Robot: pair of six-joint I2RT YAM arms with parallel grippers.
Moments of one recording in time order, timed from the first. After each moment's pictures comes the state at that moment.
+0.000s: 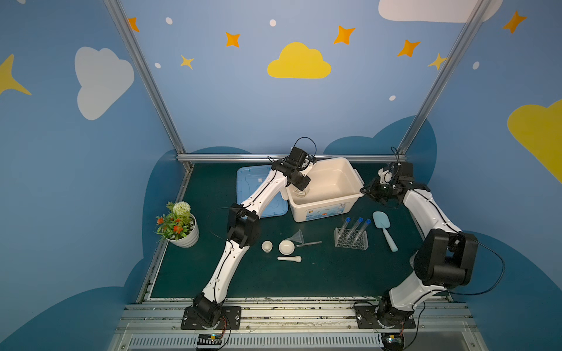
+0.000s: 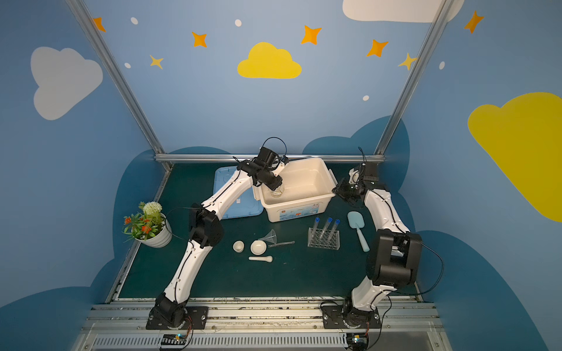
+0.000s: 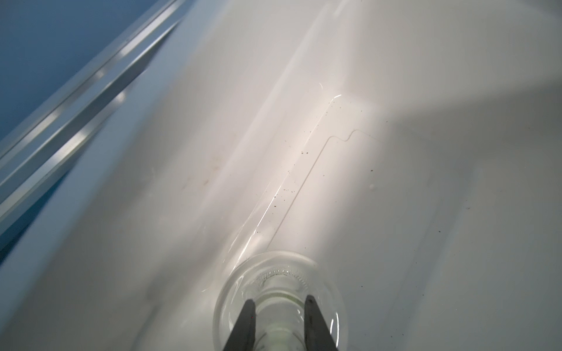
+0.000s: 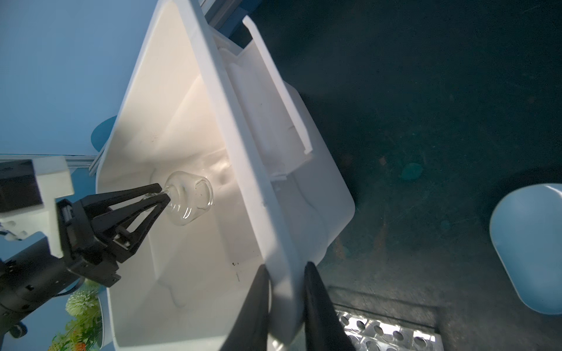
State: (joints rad) left arm -0.54 2.53 2.57 -0.95 0.10 0.24; right arm -0.06 1.65 1.36 -0.62 -0.49 0.47
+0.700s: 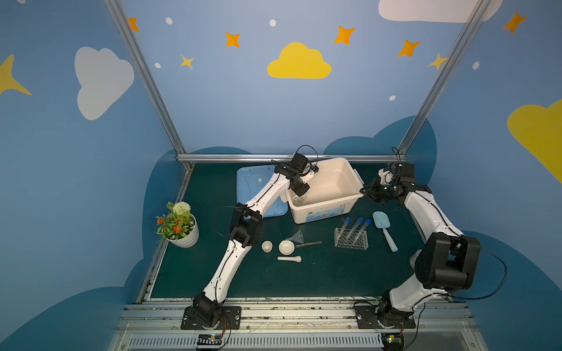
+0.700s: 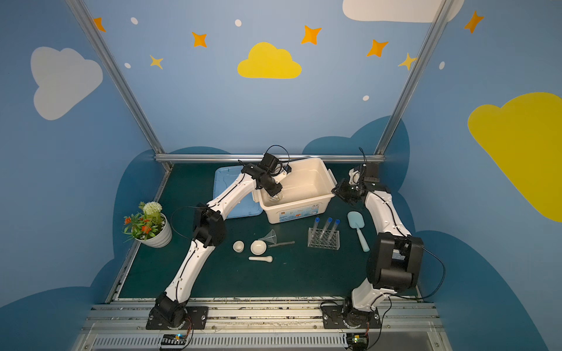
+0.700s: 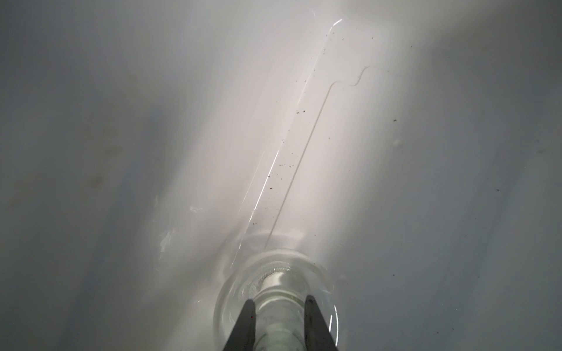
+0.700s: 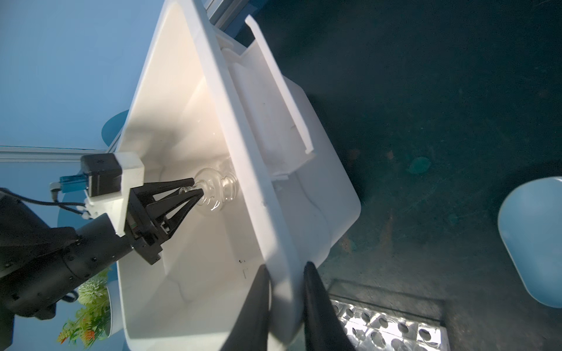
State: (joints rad) left arm -0.55 2.60 2.57 -0.98 0.08 0.36; right arm -0.07 1.62 1.33 -0.62 -0.51 0.46
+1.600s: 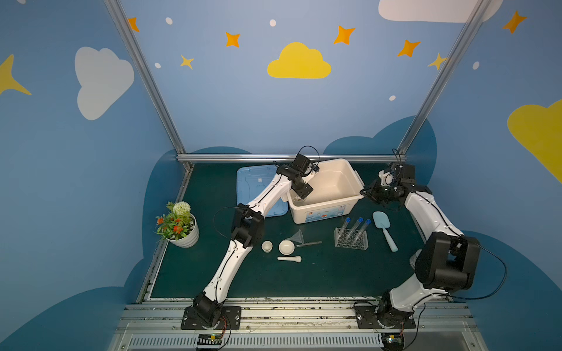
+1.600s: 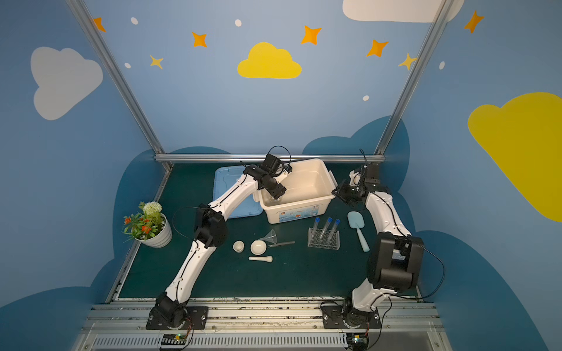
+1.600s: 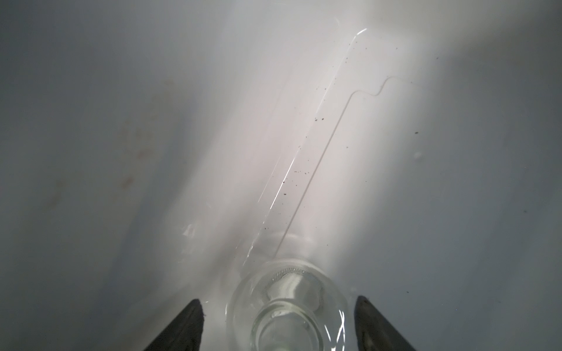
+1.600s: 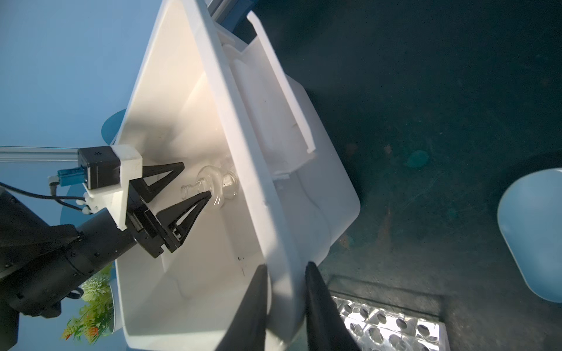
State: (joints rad) left arm -0.57 2.60 2.58 -0.95 0.00 0.33; right arm -0.08 1.62 1.31 -0.62 -0.52 0.46
